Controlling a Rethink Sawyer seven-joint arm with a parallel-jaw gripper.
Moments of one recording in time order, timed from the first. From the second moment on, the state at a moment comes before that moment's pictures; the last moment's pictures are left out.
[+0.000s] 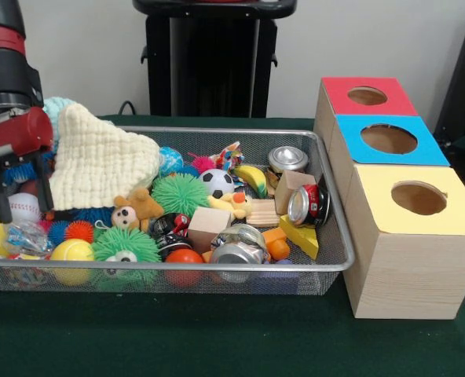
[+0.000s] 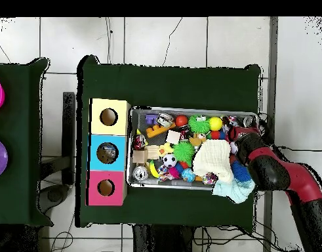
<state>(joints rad) -1.44 -0.23 1.03 1.69 -0.87 0.25 1.61</state>
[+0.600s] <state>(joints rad) -1.47 -0.17 1.00 1.69 -0.88 0.21 1.61</state>
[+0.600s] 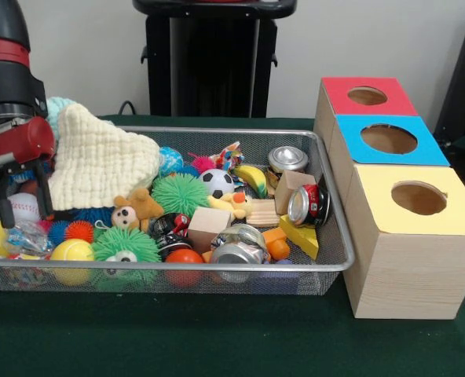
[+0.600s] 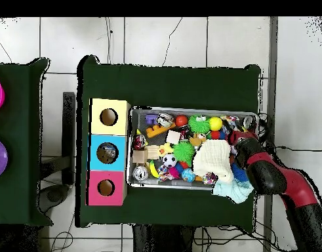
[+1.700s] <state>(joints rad) -1.54 -0.12 1.00 1.69 -0.88 0.21 1.61</state>
